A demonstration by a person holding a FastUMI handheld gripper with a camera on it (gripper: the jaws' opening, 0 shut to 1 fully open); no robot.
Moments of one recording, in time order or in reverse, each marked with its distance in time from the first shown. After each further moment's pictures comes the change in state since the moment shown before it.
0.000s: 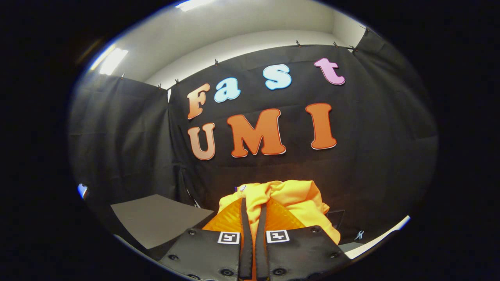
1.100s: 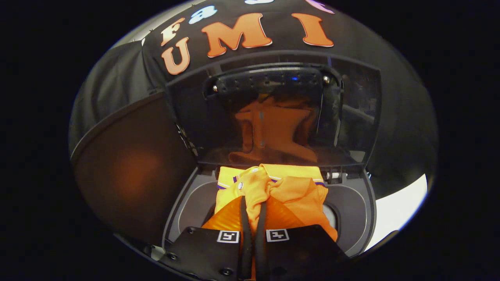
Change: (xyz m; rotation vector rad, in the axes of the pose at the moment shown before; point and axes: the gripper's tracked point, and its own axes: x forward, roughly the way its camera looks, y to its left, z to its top) arm 0.072 -0.044 -0.338 0.113 0.611 -0.062
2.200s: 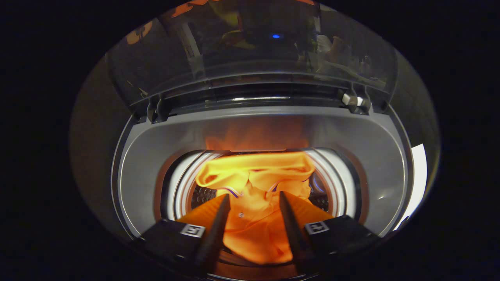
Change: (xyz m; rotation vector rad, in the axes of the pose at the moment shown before) arm 0.061 -0.039 -0.105 0.094 0.375 -0.178
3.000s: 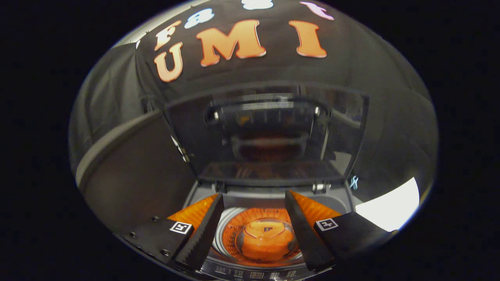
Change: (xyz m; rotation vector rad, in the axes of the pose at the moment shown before) arm -0.188 0.041 0.119 -0.075 -0.528 0.106
